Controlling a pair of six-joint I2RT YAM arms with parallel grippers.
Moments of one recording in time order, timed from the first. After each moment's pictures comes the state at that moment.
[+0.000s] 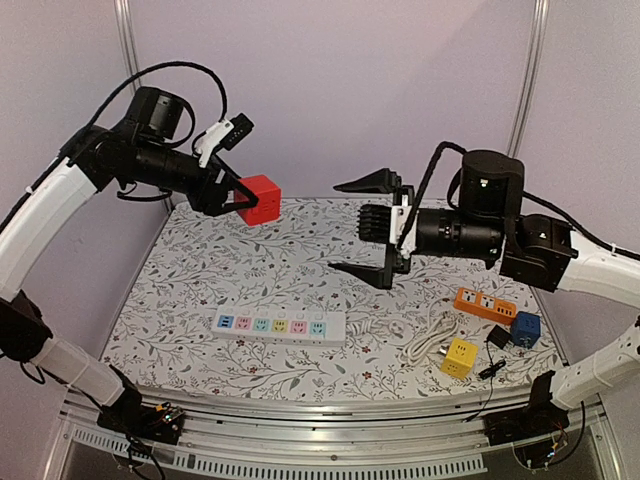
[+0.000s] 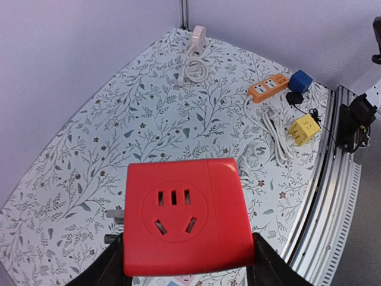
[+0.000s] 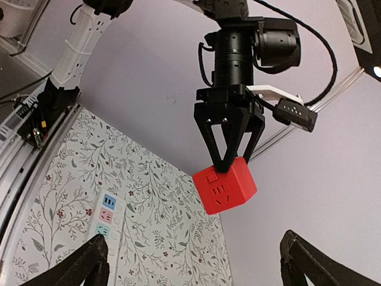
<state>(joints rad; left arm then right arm) -0.61 1.36 1.69 -0.92 0.30 0.27 1.05 1.22 1.19 -0.05 -0.27 -0.73</state>
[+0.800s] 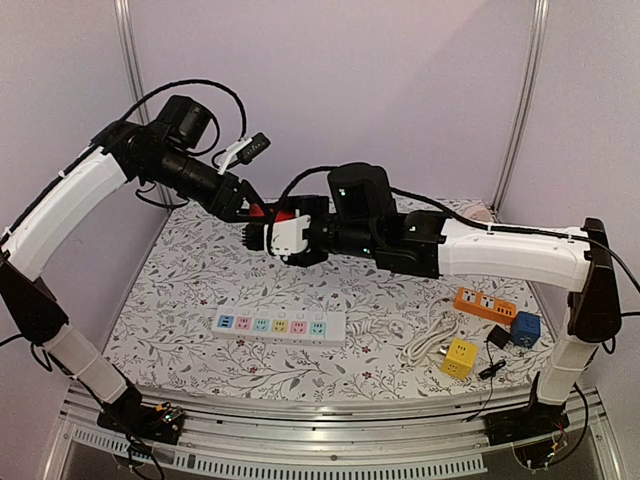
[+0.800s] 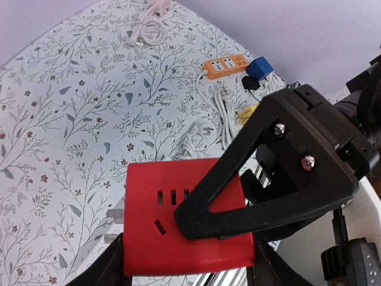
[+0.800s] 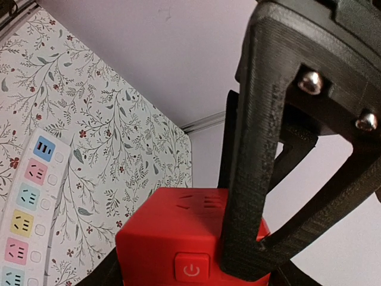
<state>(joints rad) -0.58 1.55 1.78 -1.10 0.55 0.07 1.11 1.78 1.55 -0.01 0.06 -1.07</state>
